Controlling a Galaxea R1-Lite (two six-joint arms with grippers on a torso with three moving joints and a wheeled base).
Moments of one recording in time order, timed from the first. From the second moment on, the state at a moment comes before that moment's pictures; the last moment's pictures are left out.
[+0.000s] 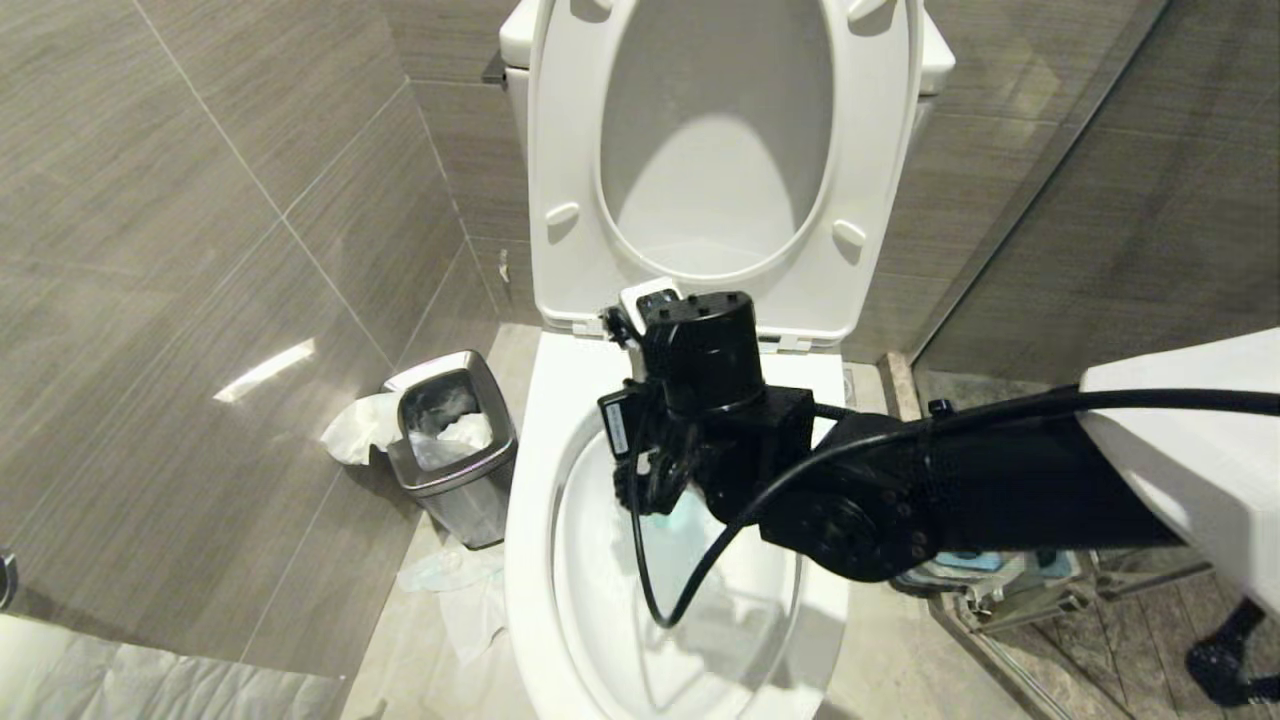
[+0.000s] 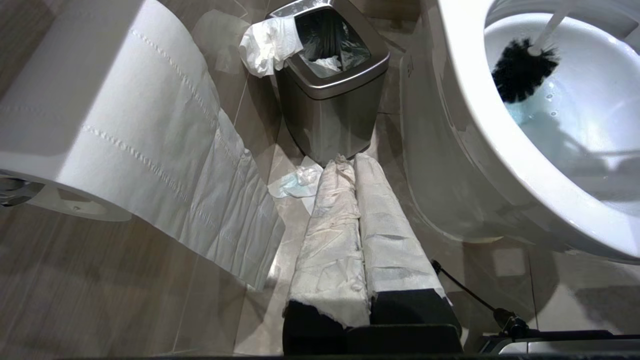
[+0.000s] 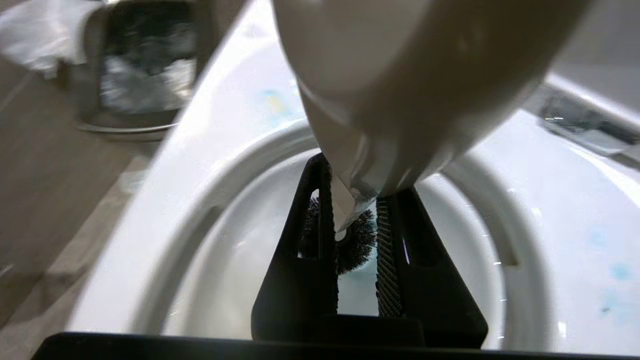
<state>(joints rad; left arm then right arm) 0.00 0.00 0.00 0.01 0.00 0.00 0.84 2.14 -1.50 -0.39 -0.50 0.00</state>
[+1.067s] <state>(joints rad) 0.00 0.00 0.00 0.01 0.00 0.00 0.77 2.13 -1.53 -0.35 -0.50 0.01</state>
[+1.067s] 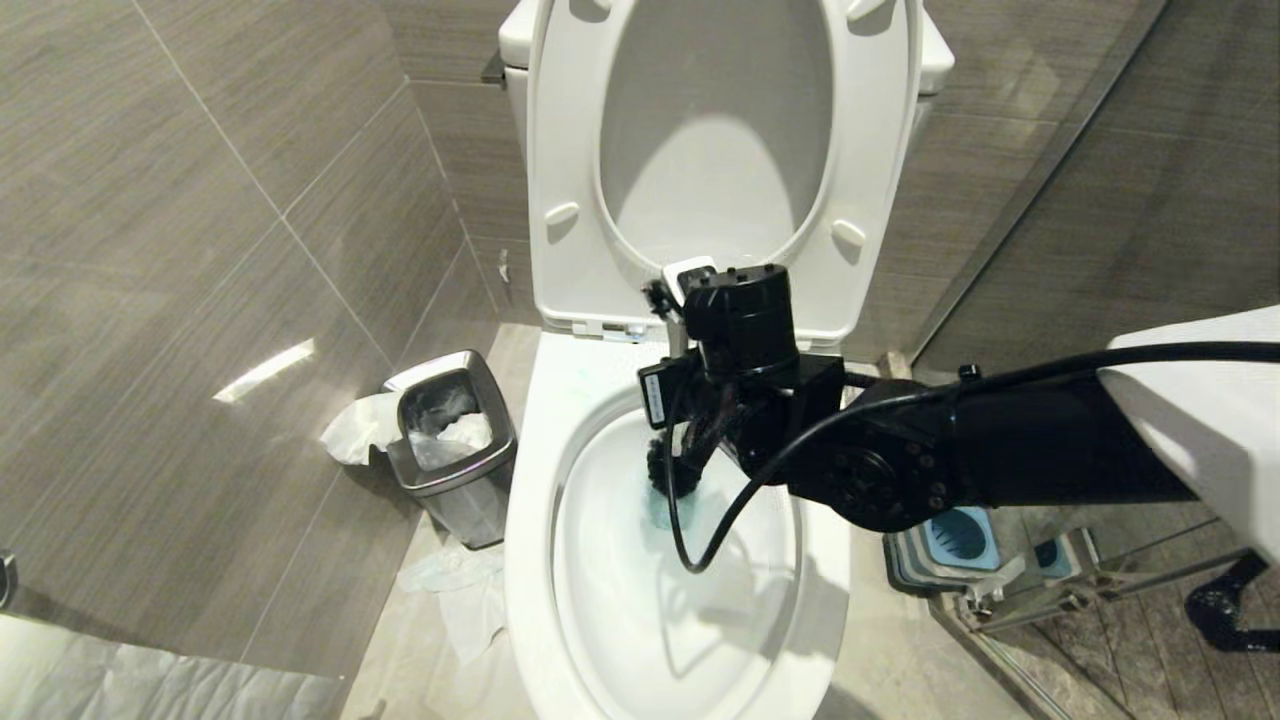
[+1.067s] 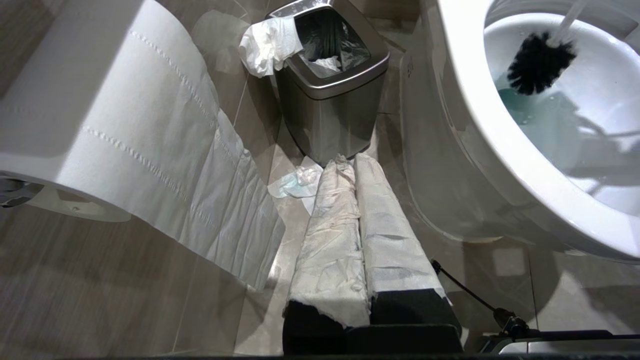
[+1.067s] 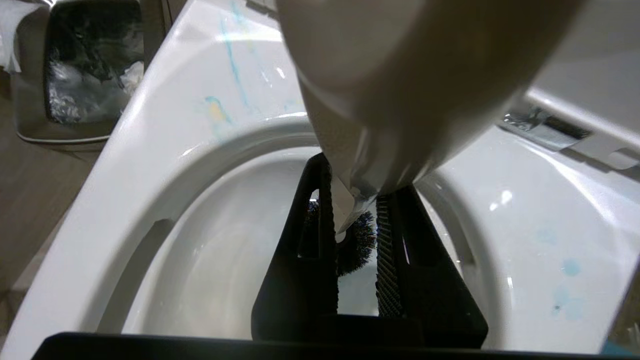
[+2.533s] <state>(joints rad) 0.00 0.00 0.00 0.01 0.00 0.00 0.79 1.94 -1.53 -0.21 -0.50 0.01</state>
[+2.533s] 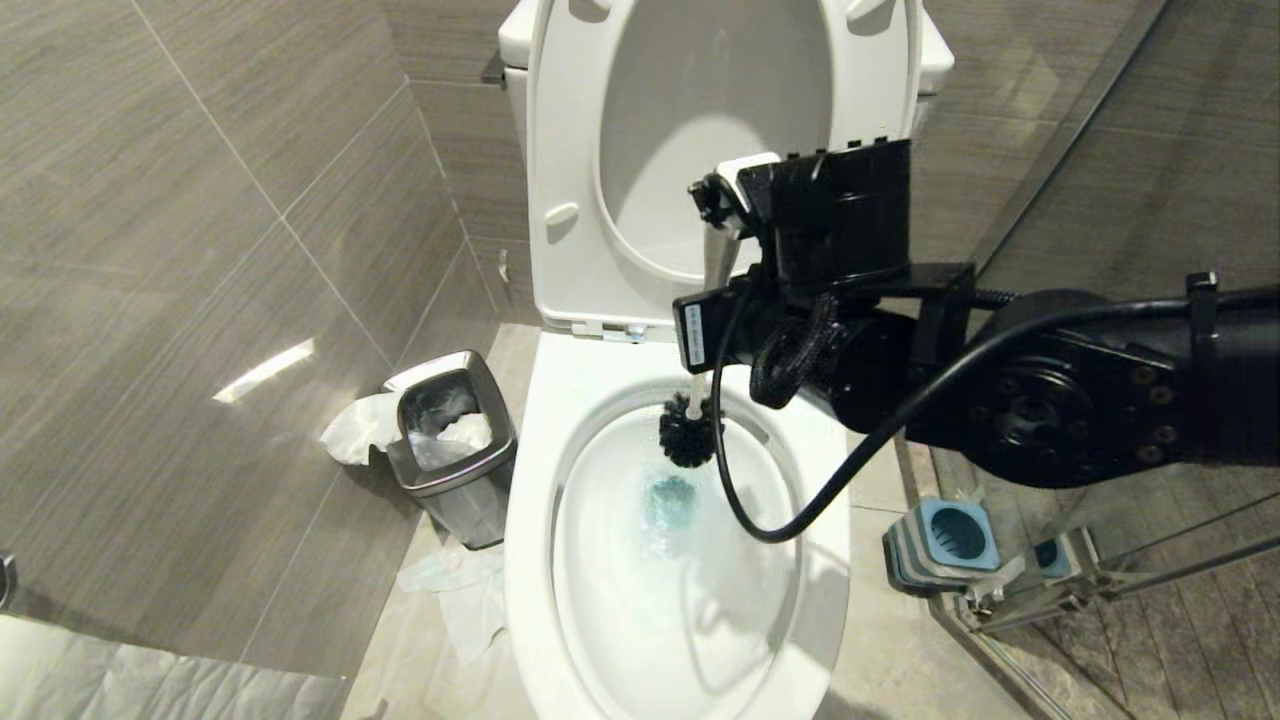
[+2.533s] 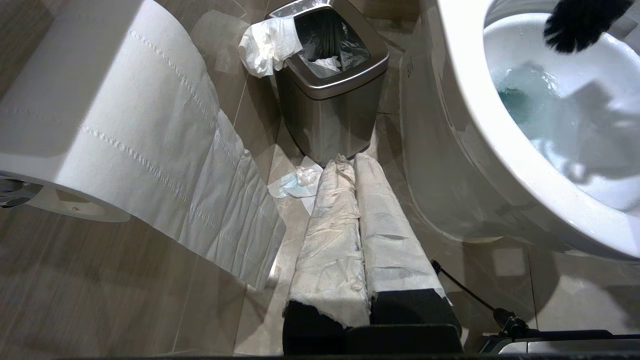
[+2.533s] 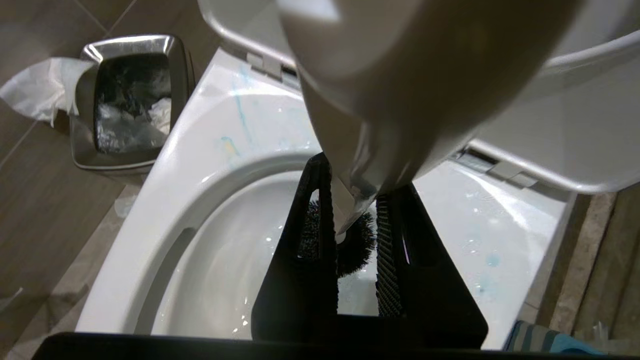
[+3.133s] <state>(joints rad) 0.00 0.00 0.00 0.01 0.00 0.00 0.82 2.14 -1.51 -0.21 -0.54 0.12</state>
